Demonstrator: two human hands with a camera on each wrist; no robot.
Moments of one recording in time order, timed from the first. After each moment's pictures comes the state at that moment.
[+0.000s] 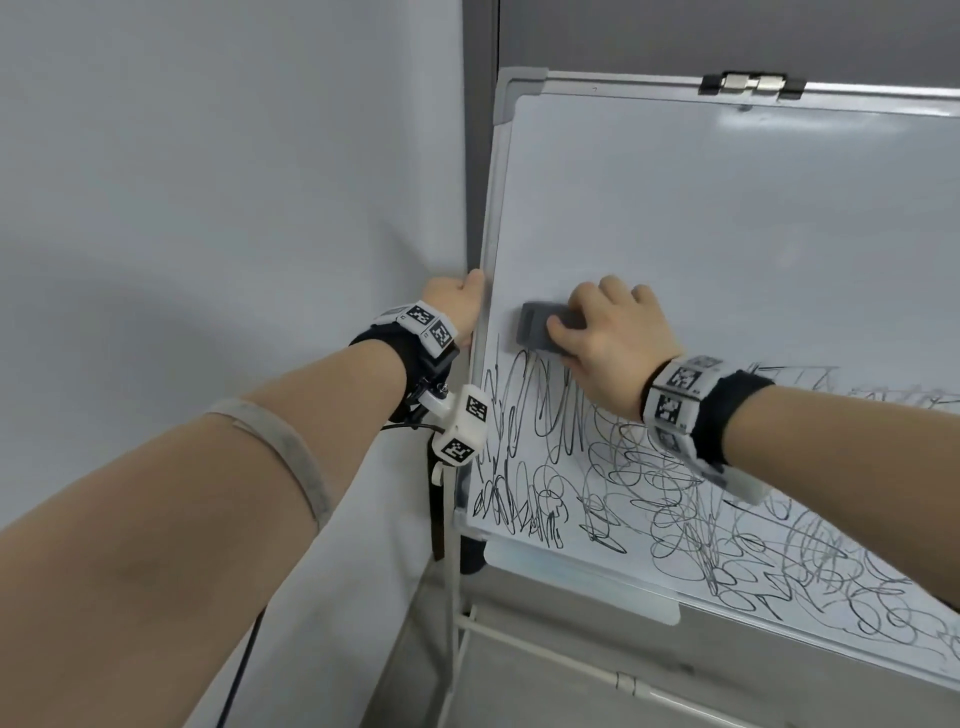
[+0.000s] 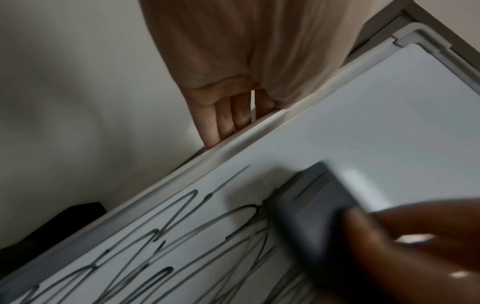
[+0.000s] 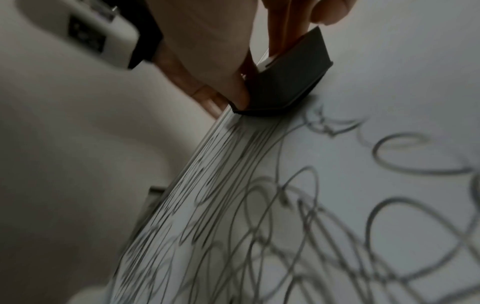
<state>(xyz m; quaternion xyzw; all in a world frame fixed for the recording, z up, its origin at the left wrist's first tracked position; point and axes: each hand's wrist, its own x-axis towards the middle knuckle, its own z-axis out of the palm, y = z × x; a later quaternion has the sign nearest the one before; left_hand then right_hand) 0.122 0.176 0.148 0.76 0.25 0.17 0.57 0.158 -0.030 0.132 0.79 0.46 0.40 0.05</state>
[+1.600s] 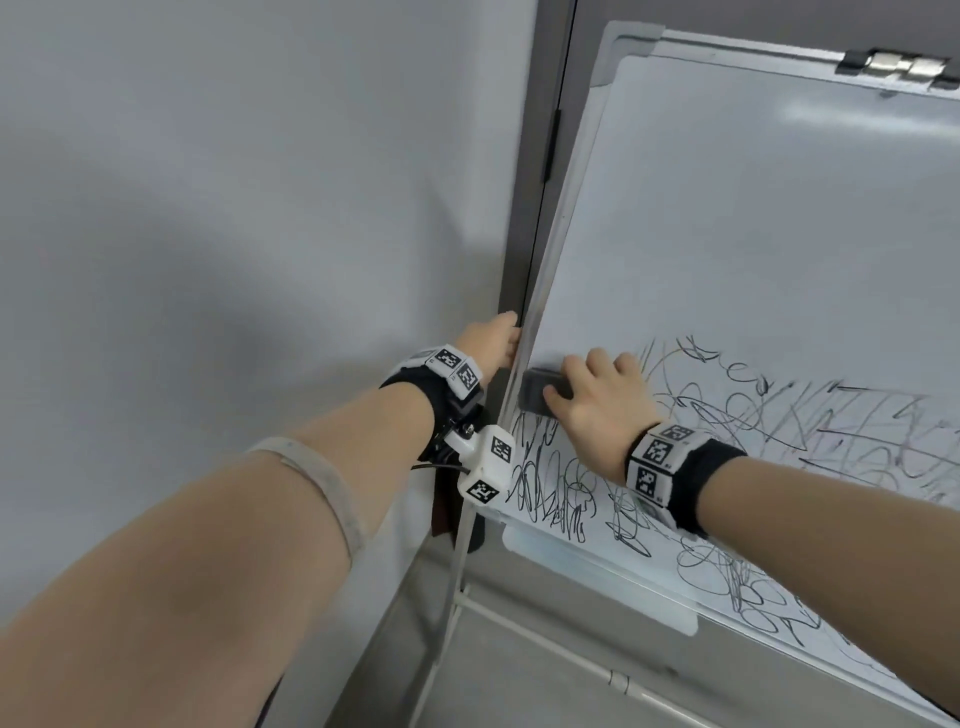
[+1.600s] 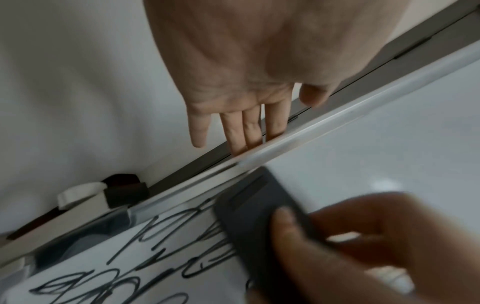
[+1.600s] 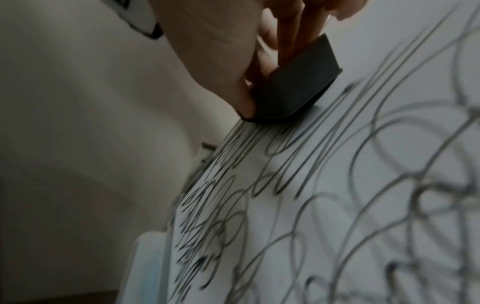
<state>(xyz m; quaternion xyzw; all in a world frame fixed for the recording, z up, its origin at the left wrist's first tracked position) 0.103 0.189 0.078 0.70 0.23 0.07 0.67 0.123 0.007 0.061 0.80 0.49 0.32 0.15</state>
